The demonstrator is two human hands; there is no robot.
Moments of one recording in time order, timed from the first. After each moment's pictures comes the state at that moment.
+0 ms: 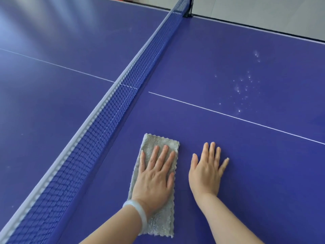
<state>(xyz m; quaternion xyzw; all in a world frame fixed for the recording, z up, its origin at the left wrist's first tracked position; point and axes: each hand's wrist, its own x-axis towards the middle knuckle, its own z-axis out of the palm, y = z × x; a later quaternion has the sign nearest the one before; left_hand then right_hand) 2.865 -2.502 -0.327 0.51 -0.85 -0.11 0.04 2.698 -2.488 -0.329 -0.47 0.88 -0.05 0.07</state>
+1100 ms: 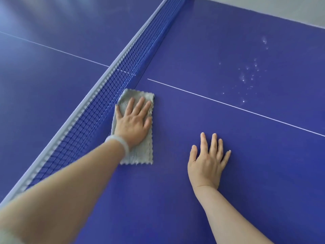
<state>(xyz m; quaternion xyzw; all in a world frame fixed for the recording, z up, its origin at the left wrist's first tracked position) 2.893 -2.644 -0.328 0.58 -0.81 -0.11 0.02 2.699 -2.484 -0.332 -0.46 0.88 -0.09 0.05</state>
